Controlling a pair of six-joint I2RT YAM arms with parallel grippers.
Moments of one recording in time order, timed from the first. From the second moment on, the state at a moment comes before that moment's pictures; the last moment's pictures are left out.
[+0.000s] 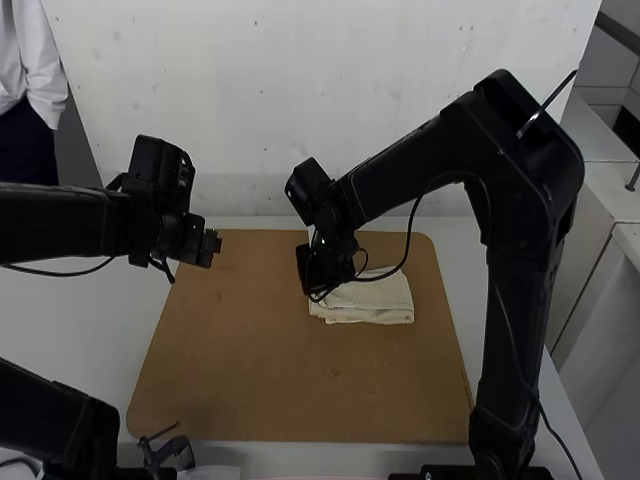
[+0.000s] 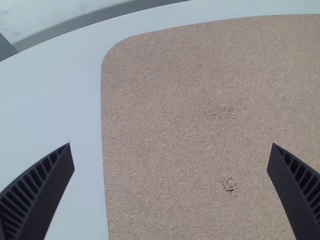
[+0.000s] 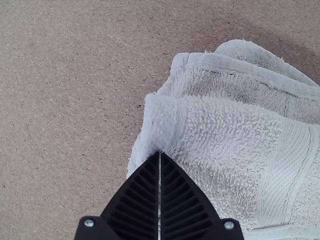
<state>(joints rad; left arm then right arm) -0.27 1.21 0.60 -0.15 -0.24 0.03 0.82 1.80 1.07 -0.42 0.18 0.43</state>
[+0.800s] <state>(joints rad) -0.26 1.21 0.60 -0.13 -0.23 0.03 0.46 1.53 0.98 -0.35 0.17 0.34</state>
